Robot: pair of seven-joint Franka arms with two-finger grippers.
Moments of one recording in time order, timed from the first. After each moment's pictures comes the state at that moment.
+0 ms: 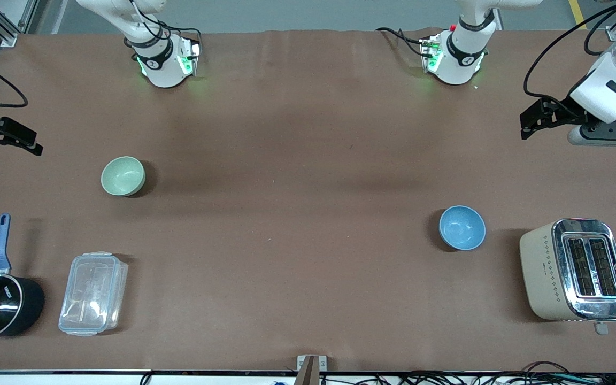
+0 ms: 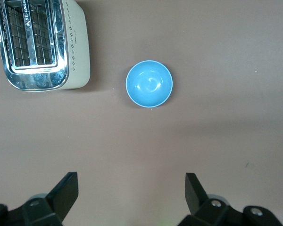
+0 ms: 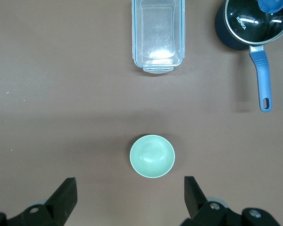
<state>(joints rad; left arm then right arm) -0.14 -0.05 -0.01 -1.63 0.03 1.58 -0.06 -0.08 -0.02 -0.02 -1.65 0.04 1.63 -0.10</state>
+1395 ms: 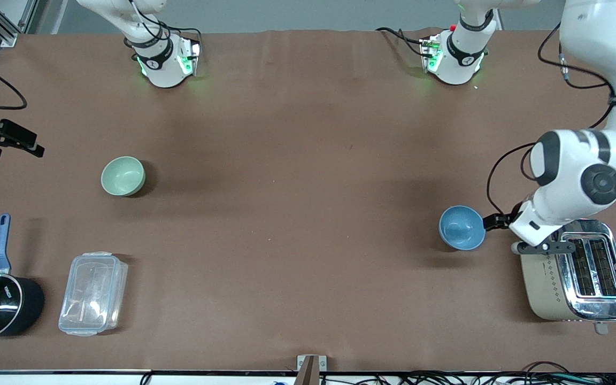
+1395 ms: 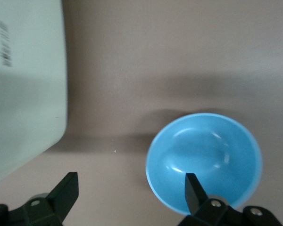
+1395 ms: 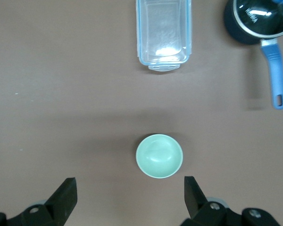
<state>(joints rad) -0.03 0.45 0.00 -1.83 0.05 2.24 -0.05 -0.12 -0.02 -0.03 -1.68 0.11 1.64 -0.12</state>
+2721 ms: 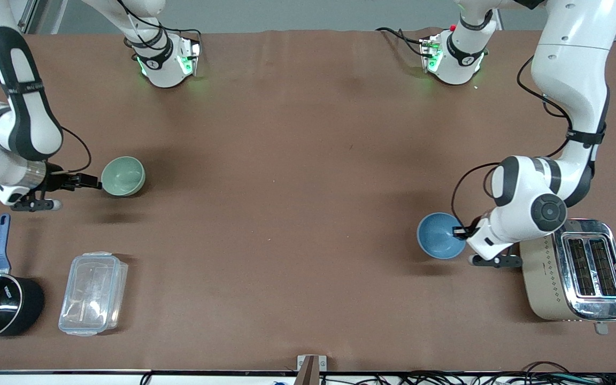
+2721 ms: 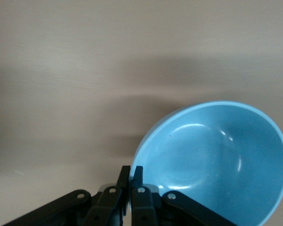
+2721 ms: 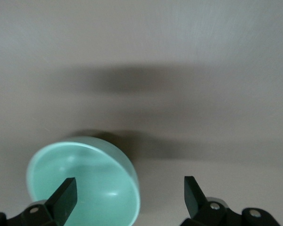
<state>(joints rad) -0.05 0.58 -0.16 -1.69 -0.02 2.18 -0.17 -0.29 0.32 -0.03 -2.14 0.12 2.20 -0.42</state>
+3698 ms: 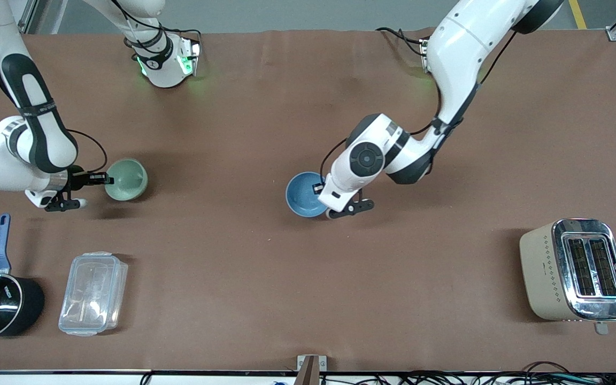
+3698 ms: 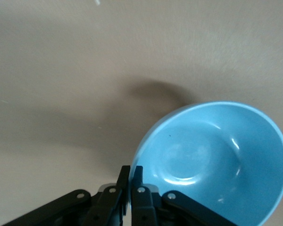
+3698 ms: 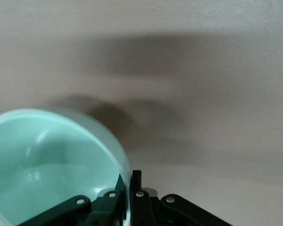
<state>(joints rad) -0.40 0.72 -0.38 -1.61 -0.02 2.27 -0.95 -0.29 0.35 -0.01 -2.14 0.17 2.12 -0.48</state>
